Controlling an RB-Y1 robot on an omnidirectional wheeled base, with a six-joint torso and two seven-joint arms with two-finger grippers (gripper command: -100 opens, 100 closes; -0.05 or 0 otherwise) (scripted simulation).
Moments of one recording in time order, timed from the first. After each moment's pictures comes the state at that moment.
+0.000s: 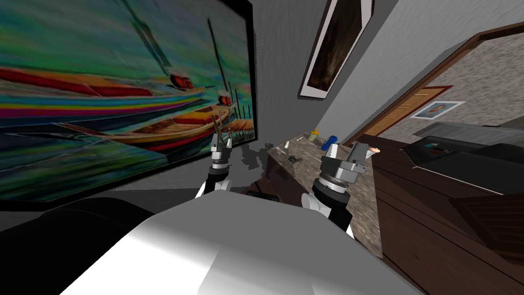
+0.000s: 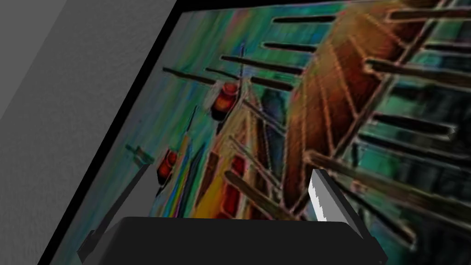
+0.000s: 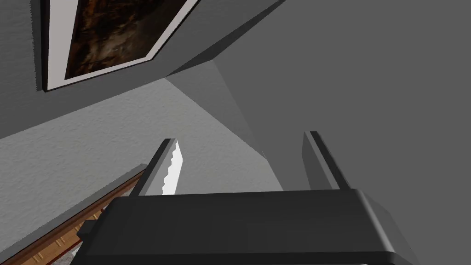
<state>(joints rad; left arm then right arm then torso) 0.53 0.00 -0.04 -2.28 -0.10 -0.60 0.10 0.53 0.01 0.03 -2.37 -0.04 -0.65 0.12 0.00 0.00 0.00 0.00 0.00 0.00</state>
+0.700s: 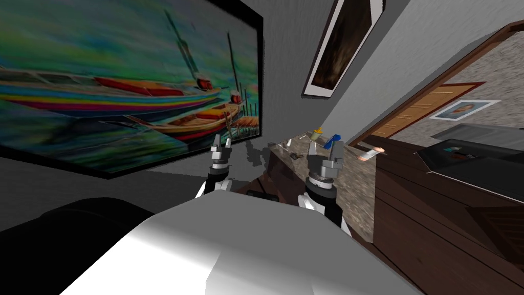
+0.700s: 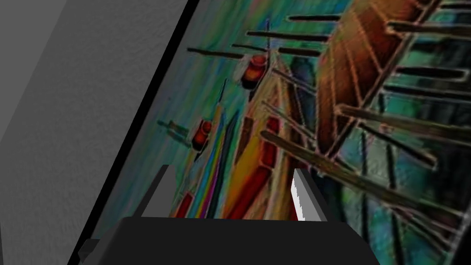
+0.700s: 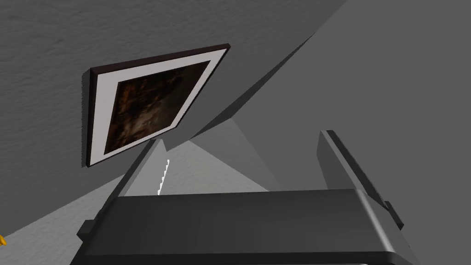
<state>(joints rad) 0.53 0.00 -0.04 -2.28 -0.10 -0.60 0.10 0.50 -0.17 0.17 -2.36 -0.04 -0.64 0.11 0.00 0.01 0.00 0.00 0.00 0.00</state>
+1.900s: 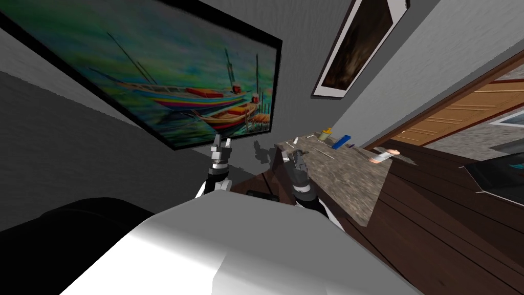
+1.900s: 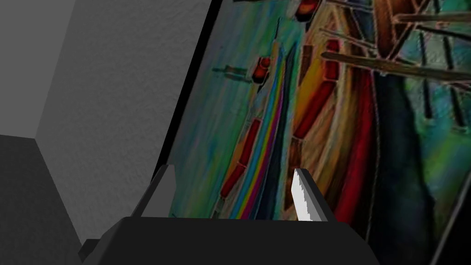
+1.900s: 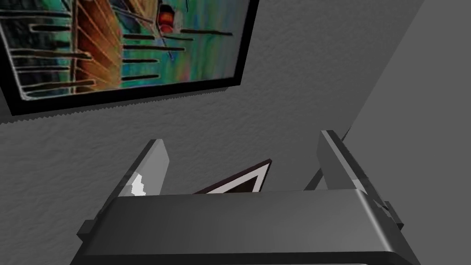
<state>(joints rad) 0.53 0.00 -0.04 -2.28 -0.10 -0.60 0.10 0.43 -0.49 0.46 -2.30 -0.07 -0.62 0.10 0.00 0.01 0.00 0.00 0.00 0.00</state>
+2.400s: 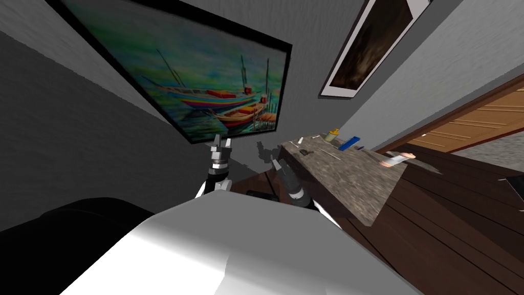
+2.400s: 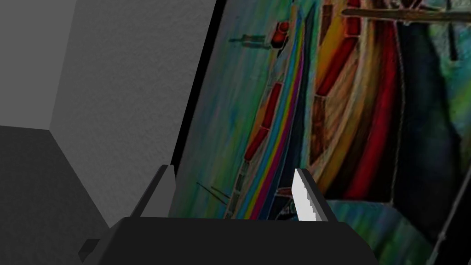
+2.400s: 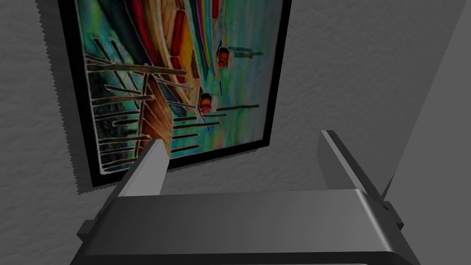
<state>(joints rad) 0.53 0.00 -0.04 -2.28 -0.10 -0.60 0.10 0.40 -0.64 0.60 -2.28 -0.08 -0.60 0.10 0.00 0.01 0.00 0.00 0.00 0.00</state>
